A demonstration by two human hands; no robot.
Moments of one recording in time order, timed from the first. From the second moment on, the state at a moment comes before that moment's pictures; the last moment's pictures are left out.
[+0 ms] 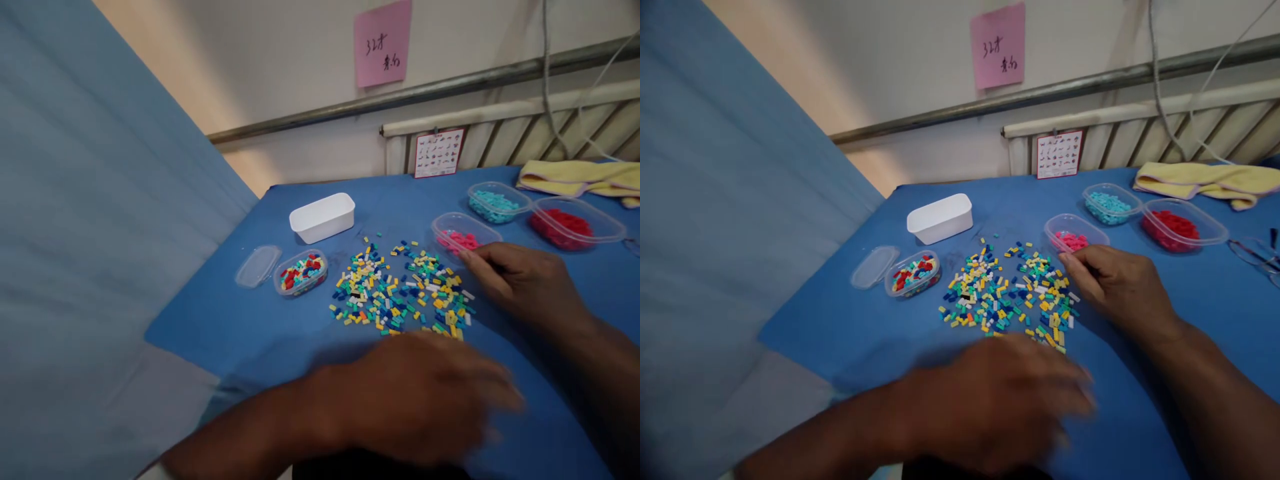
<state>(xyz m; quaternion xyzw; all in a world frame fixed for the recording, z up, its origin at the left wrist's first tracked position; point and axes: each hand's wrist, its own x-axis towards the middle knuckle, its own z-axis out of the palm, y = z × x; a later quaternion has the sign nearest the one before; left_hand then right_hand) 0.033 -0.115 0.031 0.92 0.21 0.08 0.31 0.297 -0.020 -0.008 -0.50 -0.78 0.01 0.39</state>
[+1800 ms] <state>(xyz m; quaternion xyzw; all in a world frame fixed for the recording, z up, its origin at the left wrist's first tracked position) -0.044 0.015 0.065 0.66 0.46 0.41 0.43 0.267 -0.013 -0.030 -0.39 -0.85 0.10 0.35</state>
